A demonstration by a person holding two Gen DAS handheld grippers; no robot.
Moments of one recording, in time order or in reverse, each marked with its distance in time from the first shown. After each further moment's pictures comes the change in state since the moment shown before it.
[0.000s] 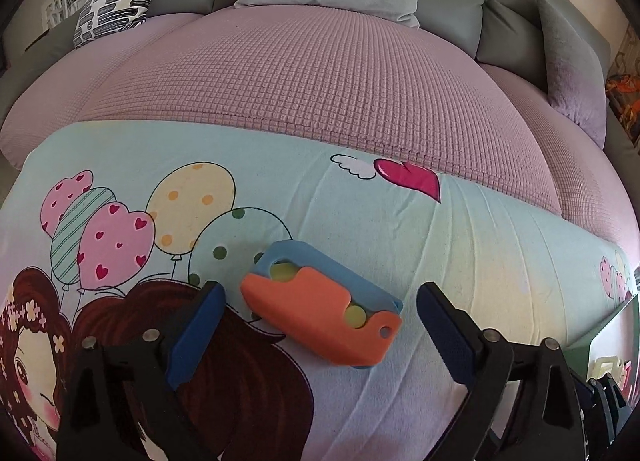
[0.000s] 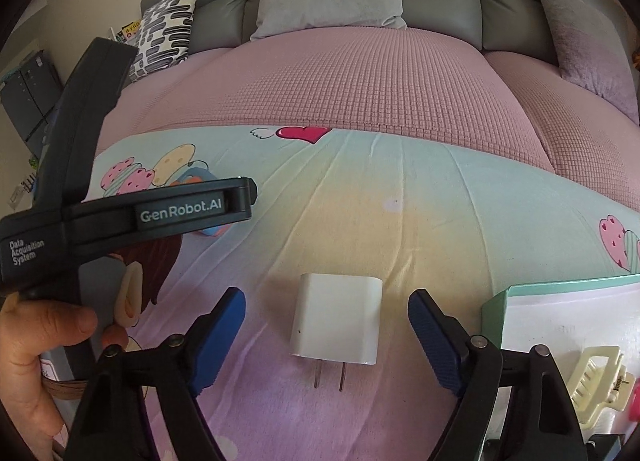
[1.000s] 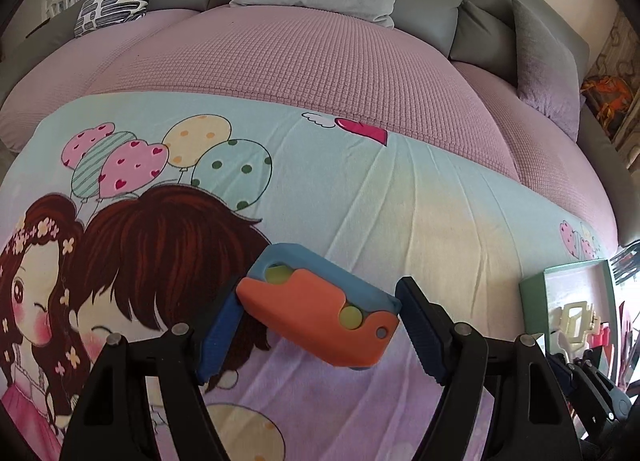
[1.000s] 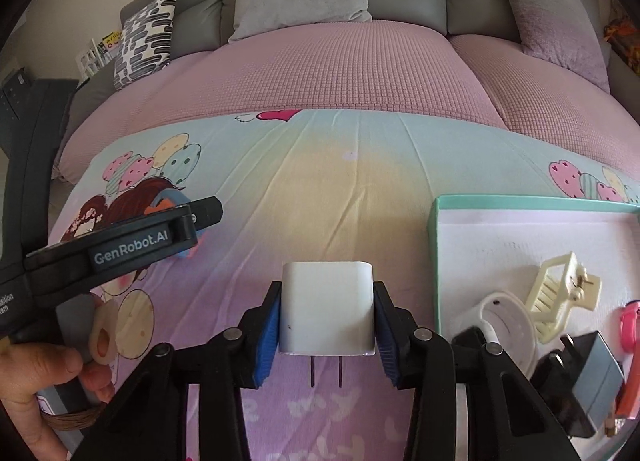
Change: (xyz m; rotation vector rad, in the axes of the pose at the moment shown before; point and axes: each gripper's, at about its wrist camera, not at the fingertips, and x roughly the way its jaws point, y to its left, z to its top) left arm -0.056 -0.006 -0.059 -0.029 -0.008 -0.091; right arm -0.063 -0.013 -0.048 0.084 -0.009 -0.046
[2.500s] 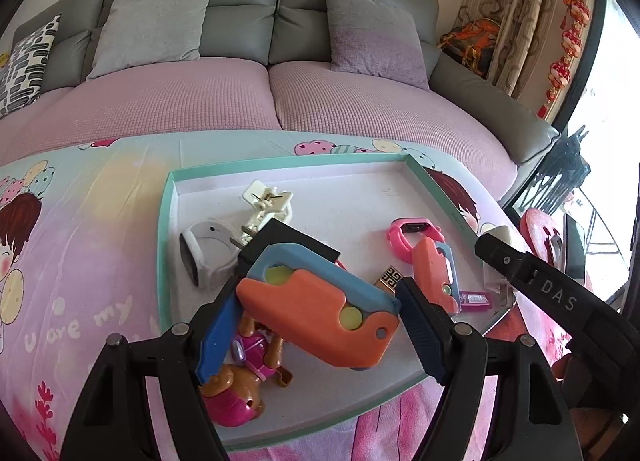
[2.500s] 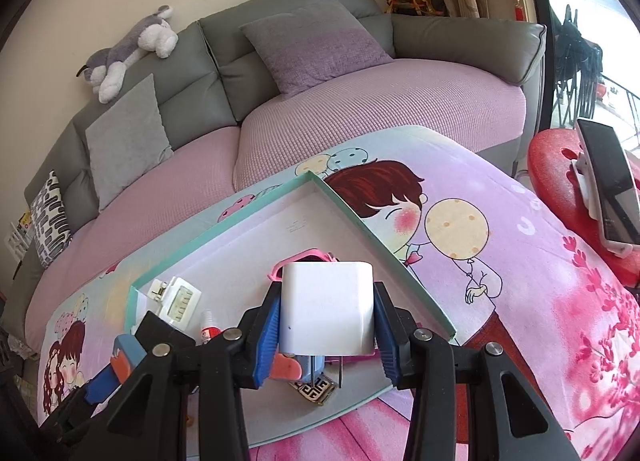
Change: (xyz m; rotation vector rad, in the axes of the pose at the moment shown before) left arm -0.073 -0.256 -0.149 0.302 -0.124 -0.242; right arm -0.140 -0.257 -0.097 0.490 -0.289 -0.255
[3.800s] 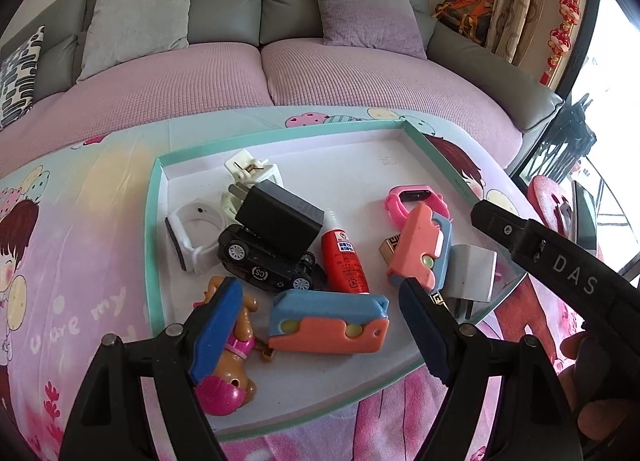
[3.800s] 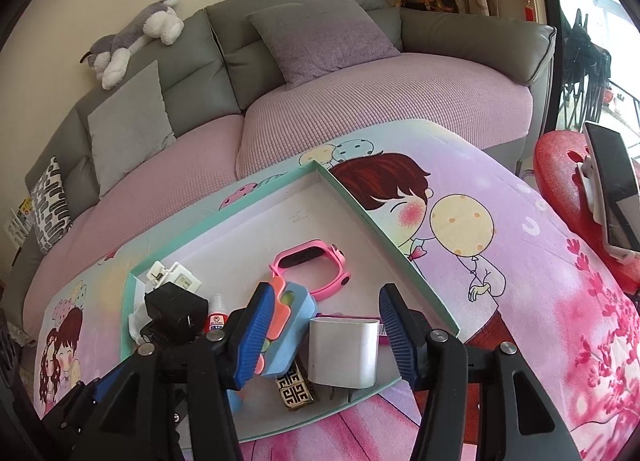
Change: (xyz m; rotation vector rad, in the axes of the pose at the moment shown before) left arm 0.005 -0.008 0.001 0.046 0.076 0.042; right arm -0.009 0.002 0.001 -0.009 0.010 0.041
